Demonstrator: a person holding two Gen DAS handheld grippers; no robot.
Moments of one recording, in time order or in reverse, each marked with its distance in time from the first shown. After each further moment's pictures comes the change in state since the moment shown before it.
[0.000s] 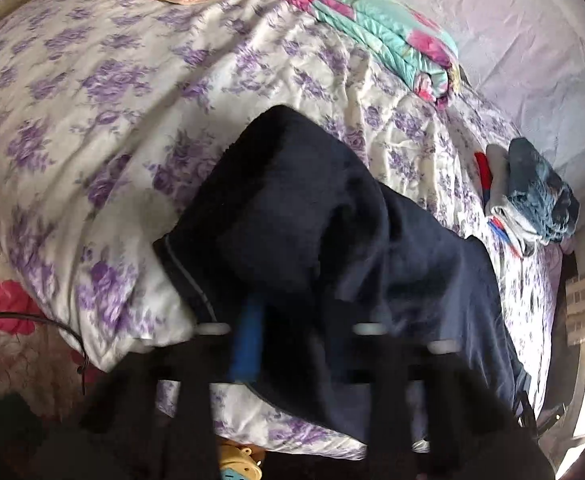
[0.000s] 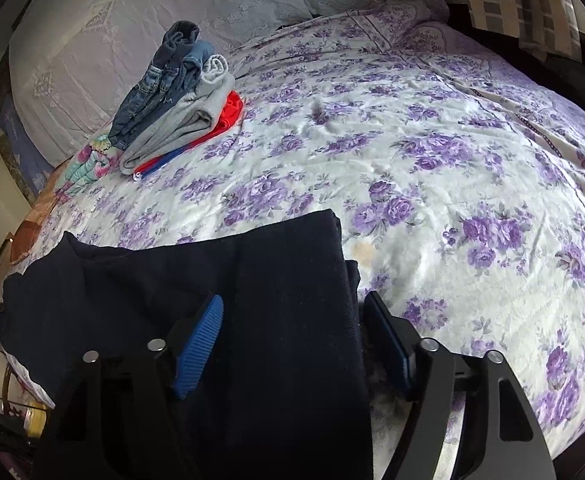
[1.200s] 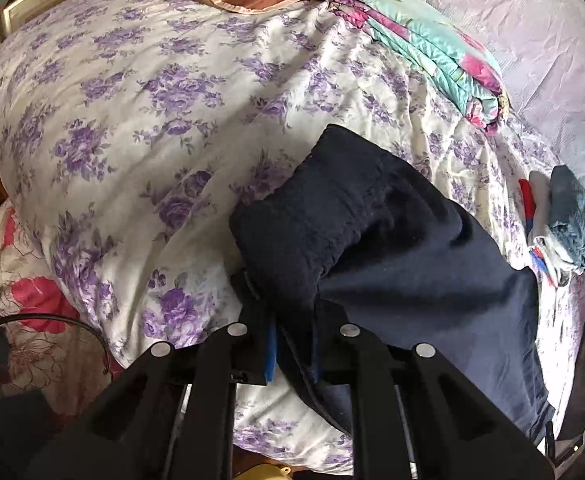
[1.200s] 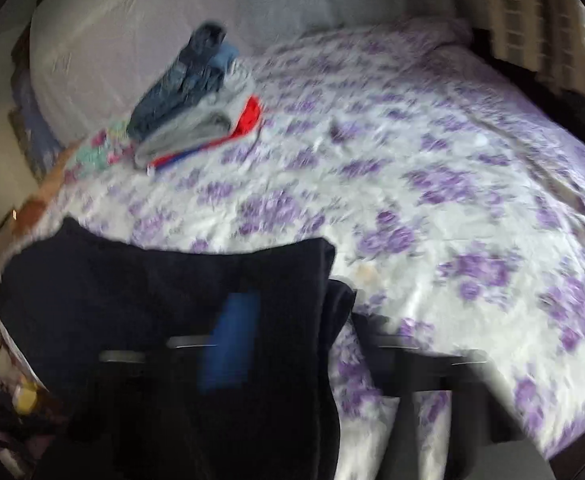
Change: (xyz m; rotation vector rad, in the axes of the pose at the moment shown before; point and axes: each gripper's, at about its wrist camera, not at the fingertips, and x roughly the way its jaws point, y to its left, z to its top) left arm -0.005 0.031 0.012 -0.066 -0.075 0.147; right arm -0.009 0.010 0.012 -0.110 0.021 0.006
